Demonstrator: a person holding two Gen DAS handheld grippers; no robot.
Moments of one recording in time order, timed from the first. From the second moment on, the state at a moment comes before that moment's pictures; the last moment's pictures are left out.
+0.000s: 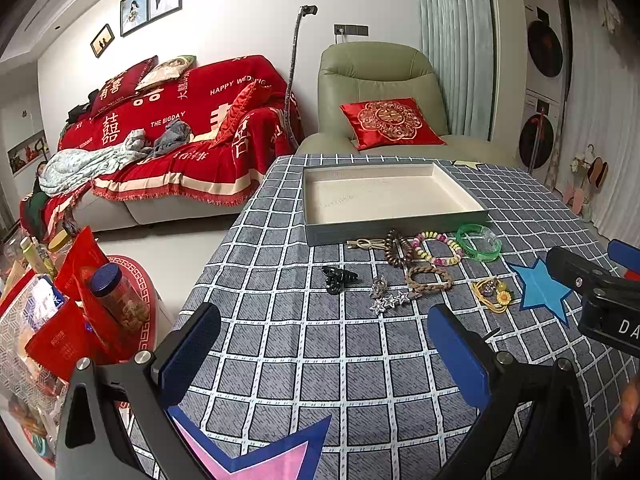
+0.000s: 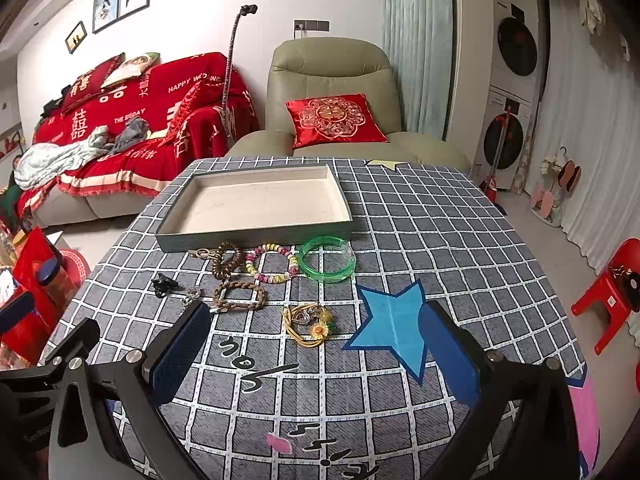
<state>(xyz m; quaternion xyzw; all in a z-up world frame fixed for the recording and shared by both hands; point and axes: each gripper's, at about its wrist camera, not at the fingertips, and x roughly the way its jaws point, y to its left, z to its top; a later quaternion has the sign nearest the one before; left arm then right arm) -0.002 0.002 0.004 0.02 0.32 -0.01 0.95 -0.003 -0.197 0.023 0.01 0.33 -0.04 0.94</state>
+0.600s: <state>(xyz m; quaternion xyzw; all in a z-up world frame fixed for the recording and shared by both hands) -0.001 0.005 0.001 0.02 0.32 -0.01 0.95 -0.004 -0.196 0.023 0.01 0.33 -0.03 0.94</state>
